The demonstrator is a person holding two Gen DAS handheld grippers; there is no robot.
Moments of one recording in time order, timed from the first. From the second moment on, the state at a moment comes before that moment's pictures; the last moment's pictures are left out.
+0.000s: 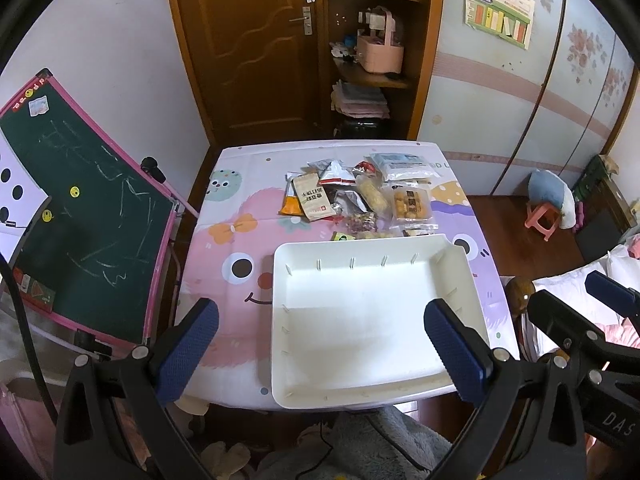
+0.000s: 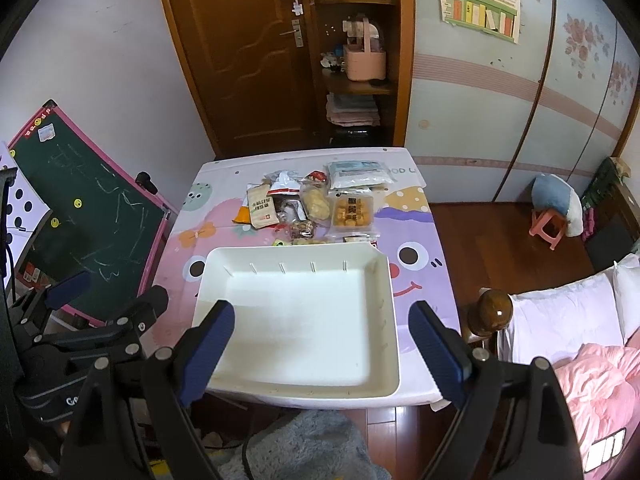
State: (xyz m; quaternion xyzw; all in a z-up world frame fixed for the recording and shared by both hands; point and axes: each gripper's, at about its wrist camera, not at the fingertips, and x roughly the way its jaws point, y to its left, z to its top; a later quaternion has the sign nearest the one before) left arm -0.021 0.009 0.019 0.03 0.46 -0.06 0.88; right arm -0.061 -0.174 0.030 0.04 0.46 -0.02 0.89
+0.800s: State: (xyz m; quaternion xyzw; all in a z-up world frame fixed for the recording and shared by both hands) left arm -0.020 0.015 0.019 0.03 0.46 -0.05 0.88; right arm -0.060 -0.166 0.032 0.03 0.46 -0.02 0.89
